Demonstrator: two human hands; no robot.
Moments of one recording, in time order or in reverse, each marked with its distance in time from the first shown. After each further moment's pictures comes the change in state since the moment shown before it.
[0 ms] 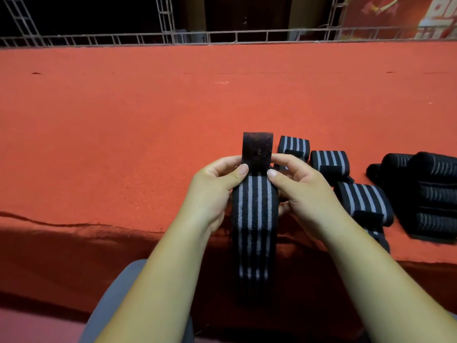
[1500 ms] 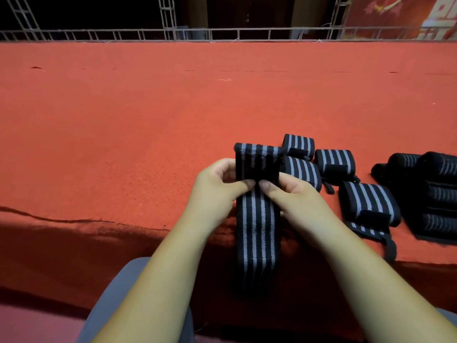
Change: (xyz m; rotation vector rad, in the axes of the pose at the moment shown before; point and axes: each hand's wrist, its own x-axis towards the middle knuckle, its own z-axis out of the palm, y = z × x) left_hand -0.002 -0.009 -0.017 0.352 -0.020 0.211; right_hand -0.003 0.013 0.014 -0.183 -0.036 0.111
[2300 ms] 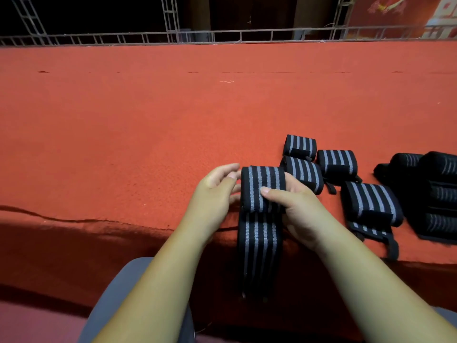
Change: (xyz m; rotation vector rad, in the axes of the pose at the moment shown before) left_hand -0.007 -0.010 -0.001 -0.092 0.043 -0.116; right_hand 0.011 0.019 0.004 0.303 -0.050 0.053
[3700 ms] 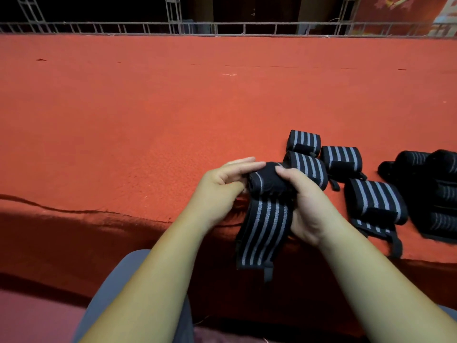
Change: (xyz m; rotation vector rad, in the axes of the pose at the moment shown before) left_hand 0.007 -0.004 -0.005 0.076 -0.144 0.100; right_hand -0.008 -0.013 0.013 0.252 0.073 0.130
